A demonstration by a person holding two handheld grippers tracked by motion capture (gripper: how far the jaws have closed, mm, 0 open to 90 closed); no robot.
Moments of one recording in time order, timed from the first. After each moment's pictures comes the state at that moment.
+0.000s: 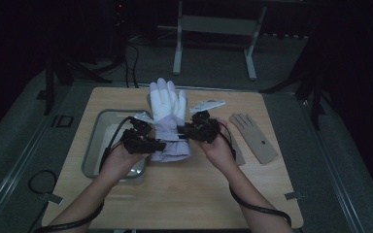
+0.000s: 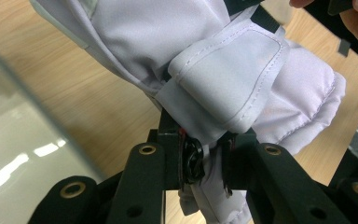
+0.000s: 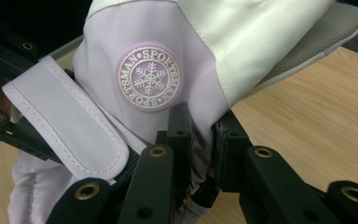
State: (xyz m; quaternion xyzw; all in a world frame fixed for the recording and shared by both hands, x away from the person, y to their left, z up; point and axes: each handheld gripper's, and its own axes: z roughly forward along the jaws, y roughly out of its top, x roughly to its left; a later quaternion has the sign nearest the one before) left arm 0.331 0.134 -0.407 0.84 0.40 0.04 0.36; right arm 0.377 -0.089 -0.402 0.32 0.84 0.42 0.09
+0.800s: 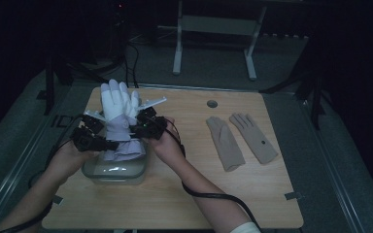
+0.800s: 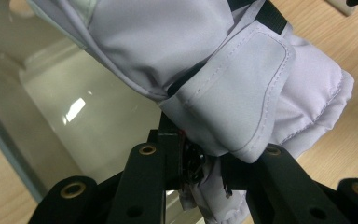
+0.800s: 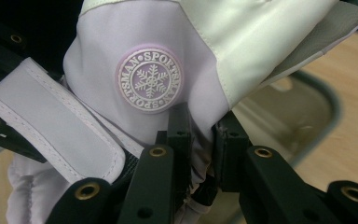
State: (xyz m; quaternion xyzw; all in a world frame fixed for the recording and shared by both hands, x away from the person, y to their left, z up) left arm 0.331 0.248 -0.417 0.84 0.45 0.05 0.28; right arm 0.390 0.043 -0.426 0.30 0.85 0.42 0.06
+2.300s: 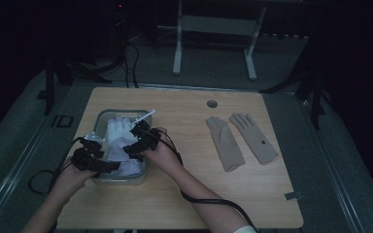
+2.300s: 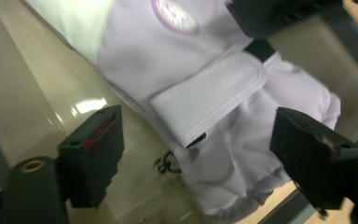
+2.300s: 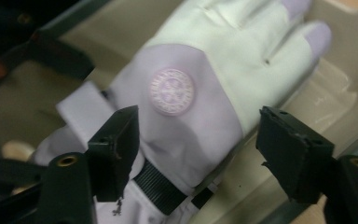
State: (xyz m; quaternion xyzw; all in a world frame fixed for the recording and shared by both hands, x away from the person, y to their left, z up) left arm 0.305 0.255 -0.483 0.82 0.48 0.09 0.30; right arm 0.390 0.062 -0.478 0.29 0.89 0.35 0.02
